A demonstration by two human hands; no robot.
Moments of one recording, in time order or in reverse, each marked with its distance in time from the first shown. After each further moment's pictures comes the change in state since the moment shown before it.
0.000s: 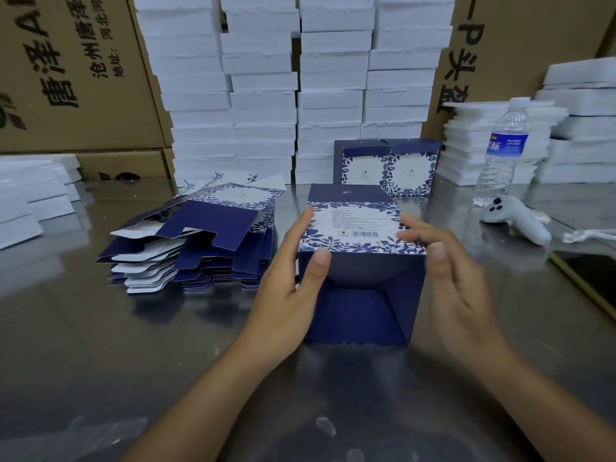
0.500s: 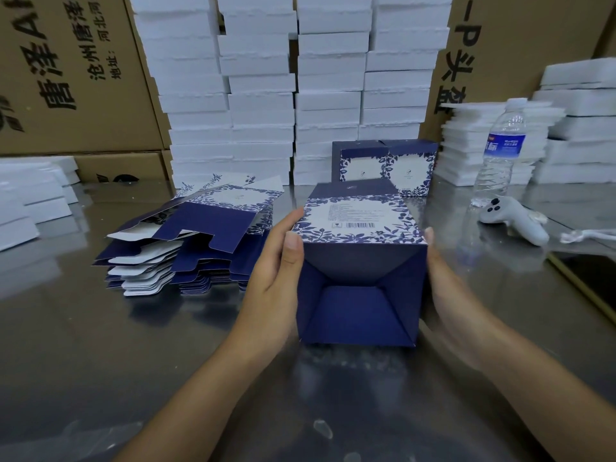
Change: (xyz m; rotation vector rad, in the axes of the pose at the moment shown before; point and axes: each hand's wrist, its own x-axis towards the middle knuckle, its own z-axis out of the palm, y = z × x) left_hand 0.002 0.007 -0.004 -0.142 0.082 -0.068; right_hand 0.005 0.011 0.002 0.439 -0.200 0.689
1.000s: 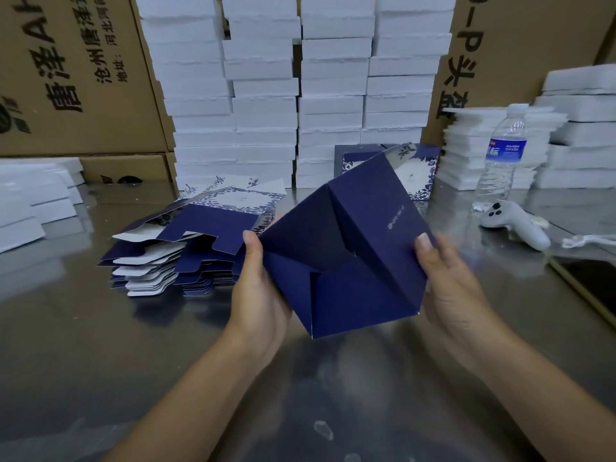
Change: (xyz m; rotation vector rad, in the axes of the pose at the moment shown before) left_hand 0.012 -0.008 0.001 -0.745 0.121 -0.329; right_hand -0.007 -0.014 0.008 0.072 0.160 -0.156
